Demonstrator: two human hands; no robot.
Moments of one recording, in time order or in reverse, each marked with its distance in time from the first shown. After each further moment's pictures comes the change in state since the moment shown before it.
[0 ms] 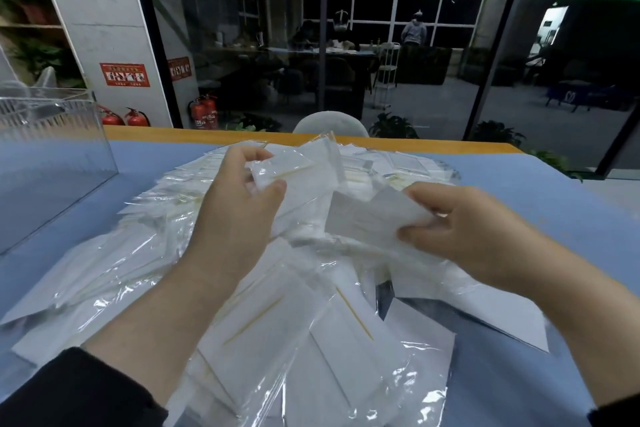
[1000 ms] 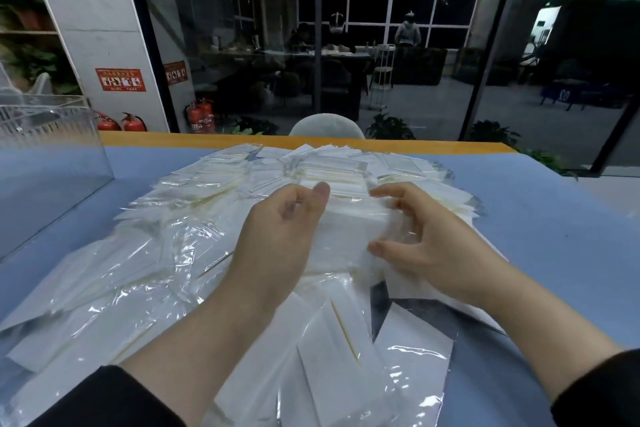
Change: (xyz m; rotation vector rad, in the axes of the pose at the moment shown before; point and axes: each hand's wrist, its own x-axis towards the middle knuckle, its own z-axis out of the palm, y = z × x) left_hand -0.026 0.005 0.032 -0.138 -0.150 -0.051; right_hand 0.008 0.018 0.035 0.219 0.099 -0.021
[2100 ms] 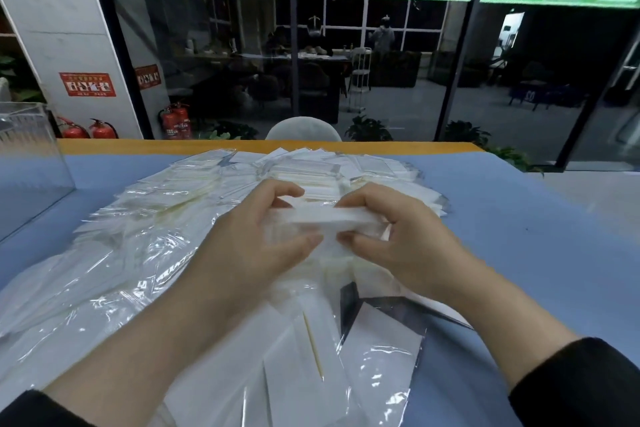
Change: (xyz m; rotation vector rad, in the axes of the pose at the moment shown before) left_hand -0.004 0.007 -0.014 0.254 -0.180 0.055; right_hand -0.001 -0.011 -0.004 -0.027 0.065 -0.188
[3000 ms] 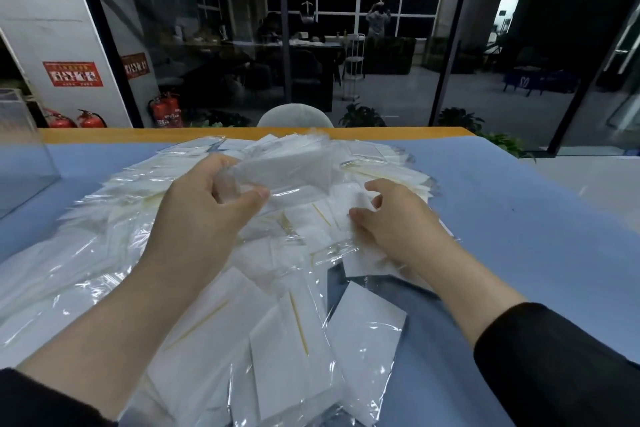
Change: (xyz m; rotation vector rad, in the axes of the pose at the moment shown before) left_hand 0.012 -0.009 -0.005 -0.024 0.254 0.058; right_hand 0.014 0.025 0.006 -0.368 -0.003 0.680
